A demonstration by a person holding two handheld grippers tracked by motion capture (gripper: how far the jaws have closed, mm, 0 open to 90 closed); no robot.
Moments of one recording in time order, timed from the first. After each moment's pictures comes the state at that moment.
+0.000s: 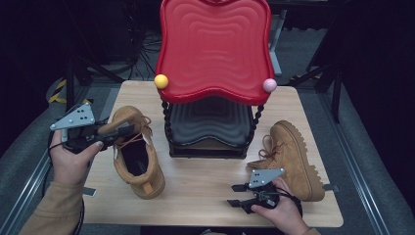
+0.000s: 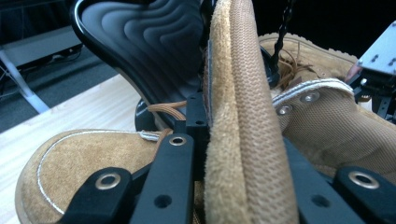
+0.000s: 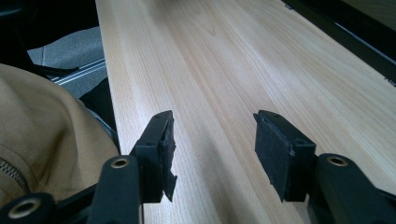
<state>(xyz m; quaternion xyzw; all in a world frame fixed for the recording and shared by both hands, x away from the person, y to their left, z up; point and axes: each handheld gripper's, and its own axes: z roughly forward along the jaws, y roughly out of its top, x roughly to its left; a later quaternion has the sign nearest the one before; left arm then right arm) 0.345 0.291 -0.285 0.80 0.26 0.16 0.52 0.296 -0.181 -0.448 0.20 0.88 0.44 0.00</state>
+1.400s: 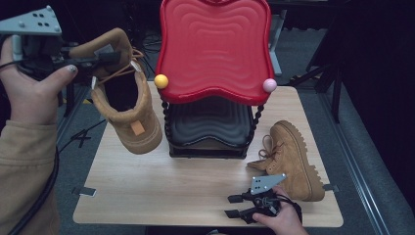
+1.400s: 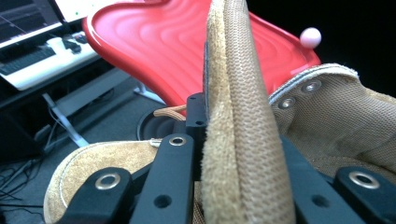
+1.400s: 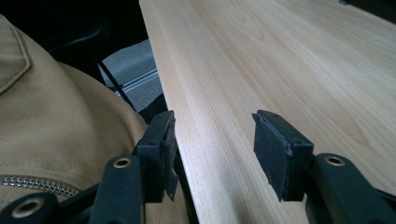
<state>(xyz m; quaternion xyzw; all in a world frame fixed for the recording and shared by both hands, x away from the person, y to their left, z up) 0.368 0.277 -0.109 0.79 0.23 0.24 0.52 0.277 -0.179 -0.450 0.21 0.85 0.47 -0.08</state>
